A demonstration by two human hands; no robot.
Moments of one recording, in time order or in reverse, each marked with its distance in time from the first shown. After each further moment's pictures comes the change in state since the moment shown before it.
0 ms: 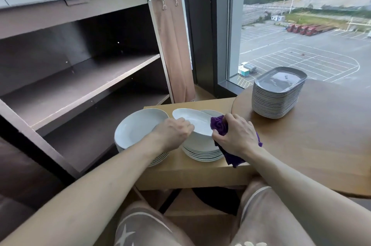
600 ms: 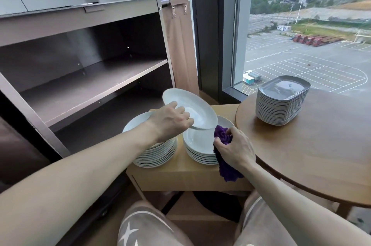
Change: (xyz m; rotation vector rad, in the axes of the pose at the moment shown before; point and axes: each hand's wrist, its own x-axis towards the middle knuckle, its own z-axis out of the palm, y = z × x) left_hand -0.028 -0.032 -0.046 0.462 0.119 0.067; right_hand -0.029 -0.013 0.016 0.256 0.036 0.183
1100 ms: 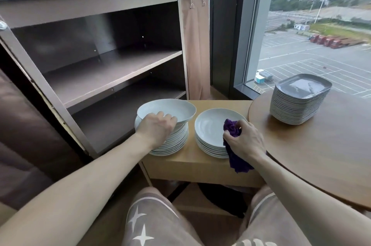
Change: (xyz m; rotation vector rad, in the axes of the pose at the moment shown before) left_hand -0.065 0.041 0.038 -0.289 -0.309 -0.468; right_hand 0.008 -0.005 0.006 -0.097 -0.031 -0.051
